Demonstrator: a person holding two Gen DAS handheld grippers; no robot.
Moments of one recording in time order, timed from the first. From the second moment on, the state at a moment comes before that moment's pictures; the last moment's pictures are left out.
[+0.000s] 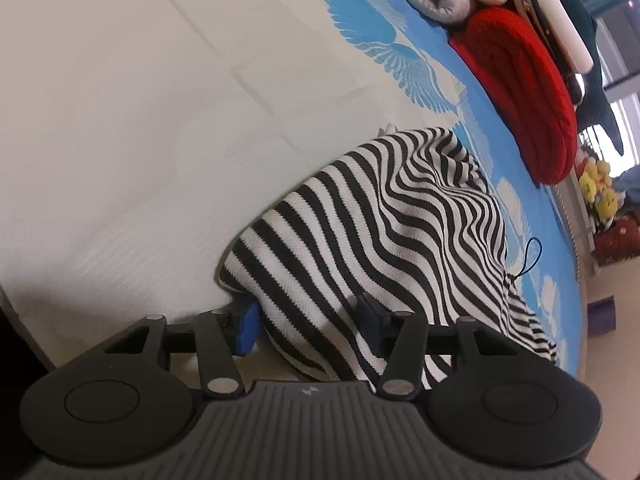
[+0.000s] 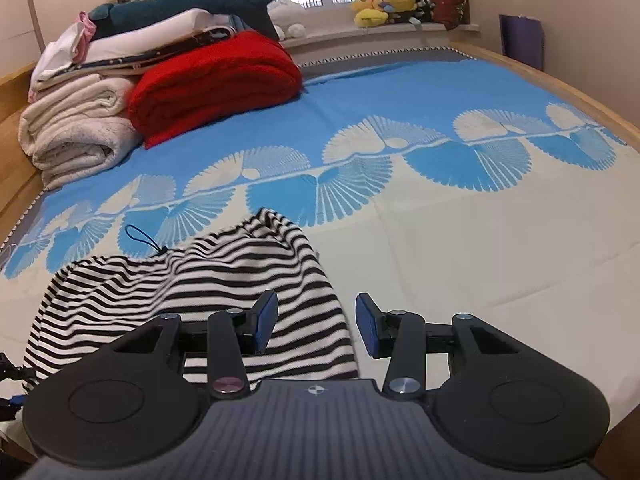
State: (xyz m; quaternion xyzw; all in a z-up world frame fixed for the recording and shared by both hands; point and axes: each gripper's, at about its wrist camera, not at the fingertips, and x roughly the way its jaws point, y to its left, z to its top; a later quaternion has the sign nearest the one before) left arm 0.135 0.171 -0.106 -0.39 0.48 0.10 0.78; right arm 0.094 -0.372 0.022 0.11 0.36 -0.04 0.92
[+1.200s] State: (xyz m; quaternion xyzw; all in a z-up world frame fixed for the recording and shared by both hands) left arm 0.151 -0.144 0.060 0.04 0.36 -0.19 0.91; right arm 0.112 -0.407 0.023 0.18 0.36 -0.10 0.91
